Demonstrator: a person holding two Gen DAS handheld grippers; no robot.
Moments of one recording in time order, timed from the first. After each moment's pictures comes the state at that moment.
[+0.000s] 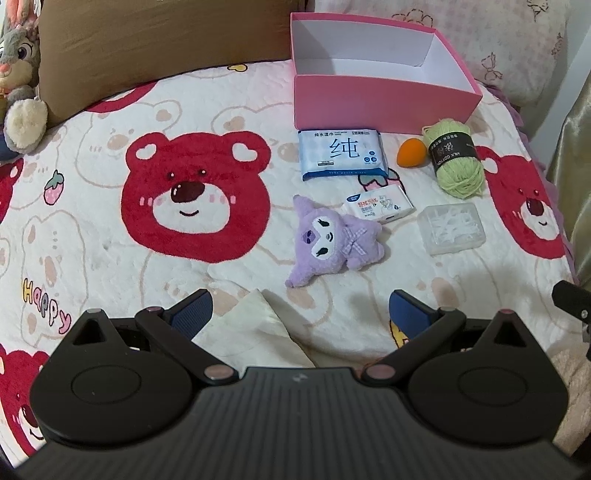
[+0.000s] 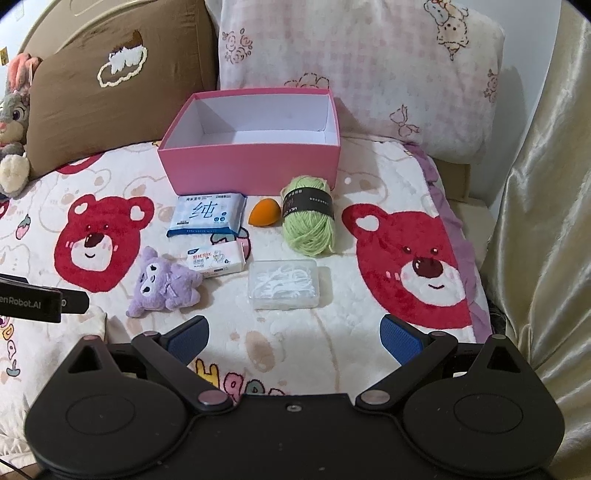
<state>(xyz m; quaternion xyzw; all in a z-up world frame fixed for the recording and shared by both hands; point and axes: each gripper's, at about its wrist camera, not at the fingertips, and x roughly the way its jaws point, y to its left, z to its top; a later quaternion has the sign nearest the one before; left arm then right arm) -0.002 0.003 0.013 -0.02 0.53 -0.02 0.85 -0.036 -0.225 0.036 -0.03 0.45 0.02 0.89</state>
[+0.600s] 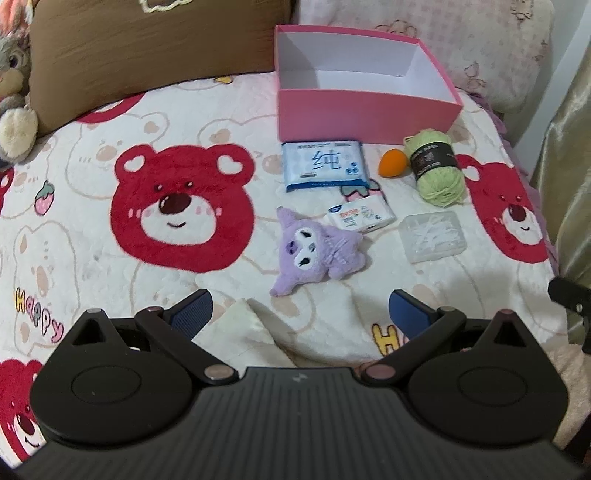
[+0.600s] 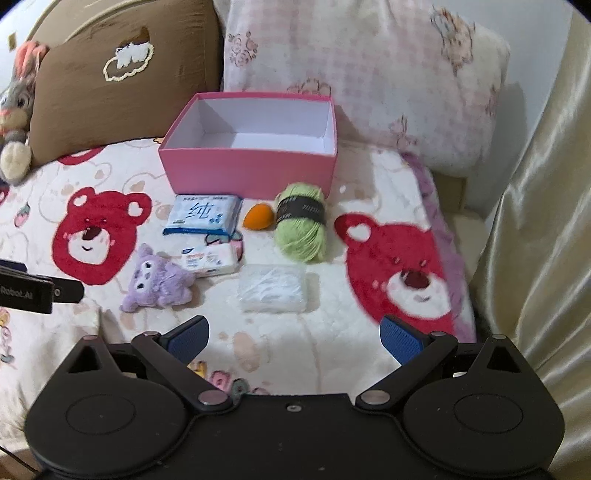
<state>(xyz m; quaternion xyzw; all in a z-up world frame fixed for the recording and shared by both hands) -0.001 -0.005 0.028 -0.02 0.52 -0.04 0.86 -0.033 -0.232 0.053 -0.07 0.44 0.02 0.89</state>
